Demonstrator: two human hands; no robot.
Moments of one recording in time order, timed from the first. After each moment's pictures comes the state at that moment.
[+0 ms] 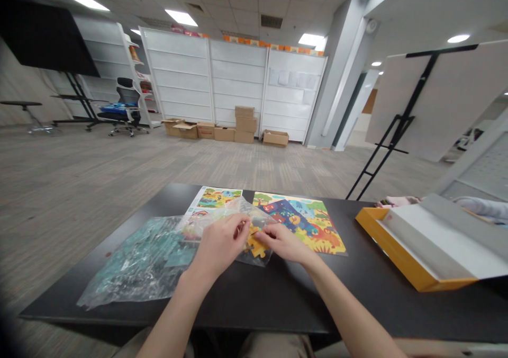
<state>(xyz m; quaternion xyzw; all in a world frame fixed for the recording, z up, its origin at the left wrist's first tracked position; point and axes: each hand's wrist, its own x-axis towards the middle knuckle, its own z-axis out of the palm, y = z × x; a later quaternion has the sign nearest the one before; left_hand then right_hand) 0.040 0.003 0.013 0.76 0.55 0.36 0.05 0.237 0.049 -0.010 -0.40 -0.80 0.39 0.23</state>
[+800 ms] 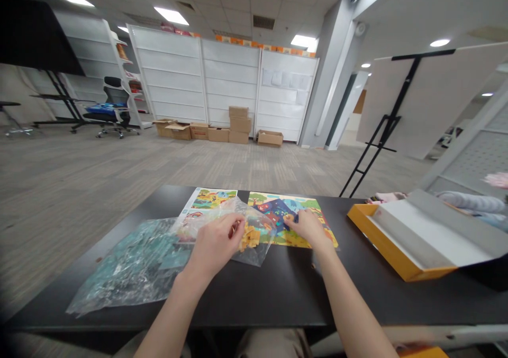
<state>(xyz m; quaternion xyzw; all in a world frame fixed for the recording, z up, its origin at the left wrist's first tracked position) 0.040 0.003 0.011 0.75 0.54 0.36 0.04 0.327 0.100 -0.043 -0.69 -0.71 -0.01 0.12</state>
